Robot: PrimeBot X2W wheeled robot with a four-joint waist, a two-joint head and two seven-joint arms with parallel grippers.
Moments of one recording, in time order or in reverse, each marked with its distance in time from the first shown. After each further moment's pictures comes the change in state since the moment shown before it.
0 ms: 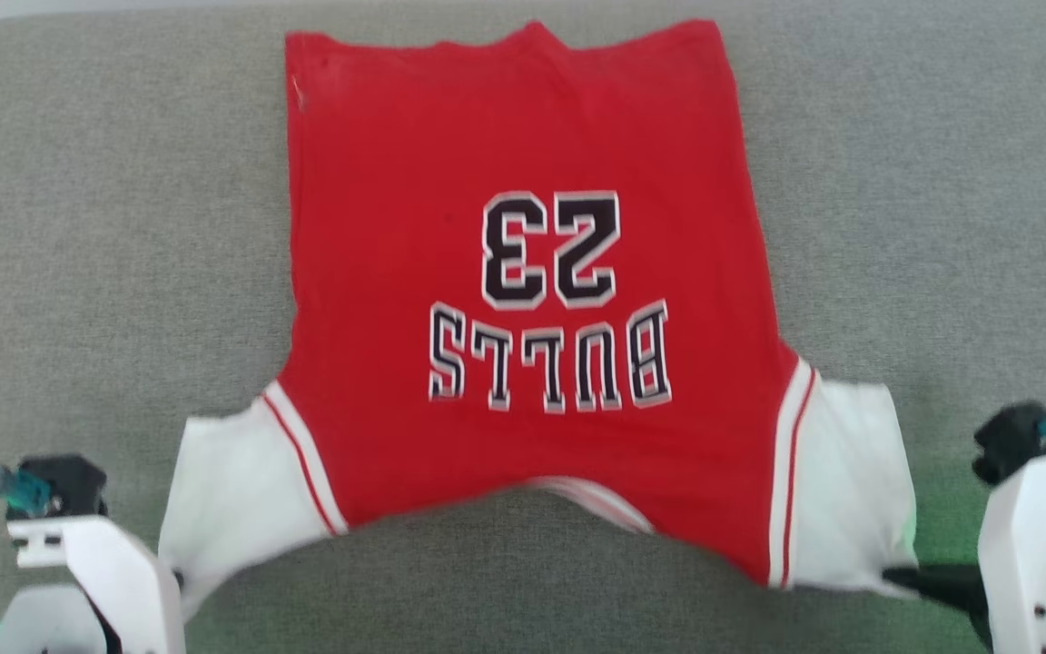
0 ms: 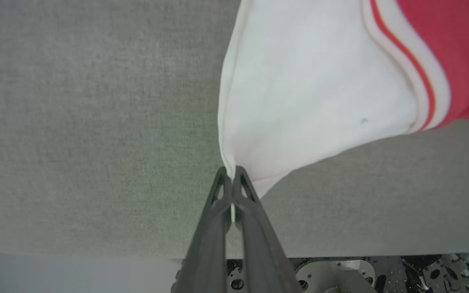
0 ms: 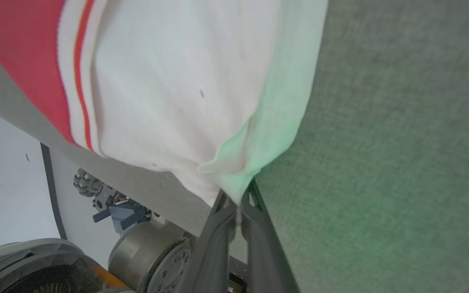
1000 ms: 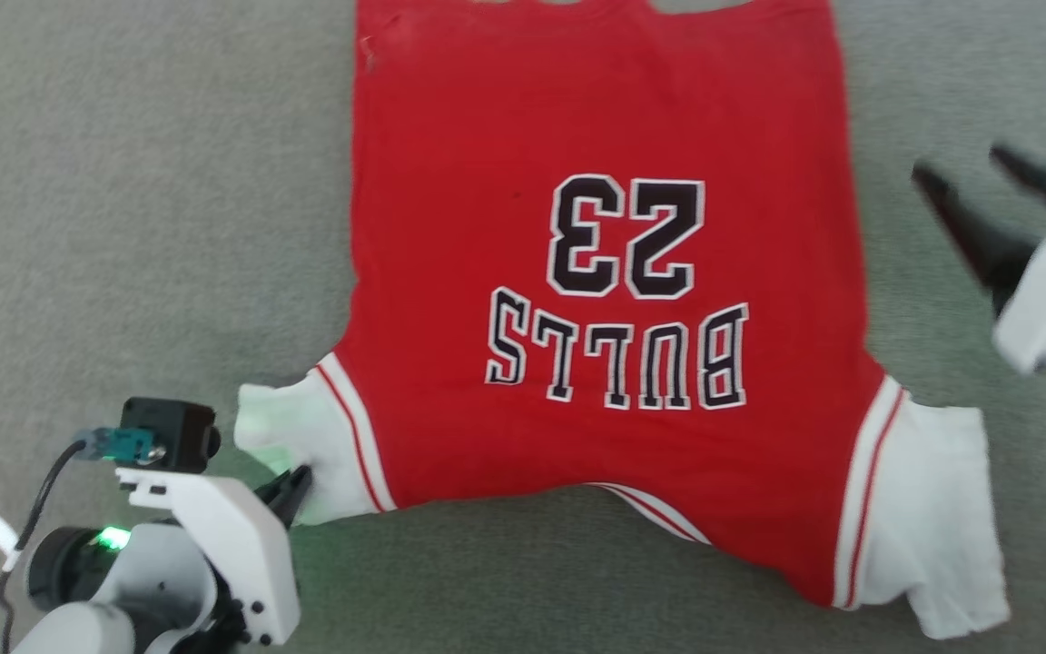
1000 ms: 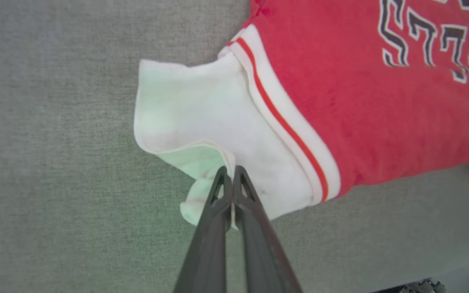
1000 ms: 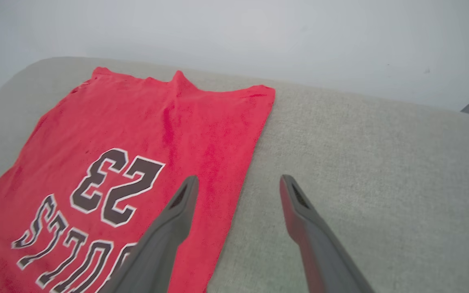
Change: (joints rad) left arm -0.118 -0.167 -0.102 0.021 0.044 -0.152 -0.197; right arm -0.358 0.237 -0.183 -0.077 -0.448 0.000 -0.324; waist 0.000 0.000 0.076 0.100
